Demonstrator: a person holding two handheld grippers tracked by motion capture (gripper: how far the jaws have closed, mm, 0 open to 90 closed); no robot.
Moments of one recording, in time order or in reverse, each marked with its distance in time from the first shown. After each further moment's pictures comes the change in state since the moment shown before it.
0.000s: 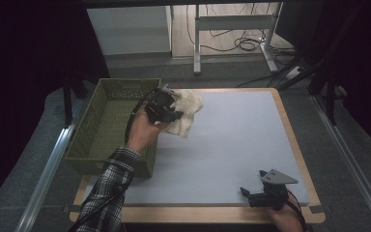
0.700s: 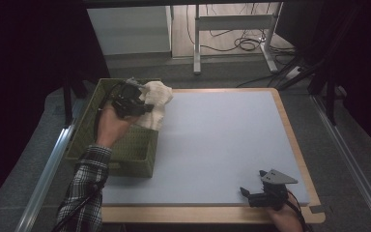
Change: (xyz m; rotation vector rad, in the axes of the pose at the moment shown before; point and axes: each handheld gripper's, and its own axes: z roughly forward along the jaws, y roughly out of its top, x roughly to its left) left arm 0.056 -0.031 -0.057 -0.006 0.094 -0.094; right arm 0.000 0.000 0.000 0.000 -0.004 0.000
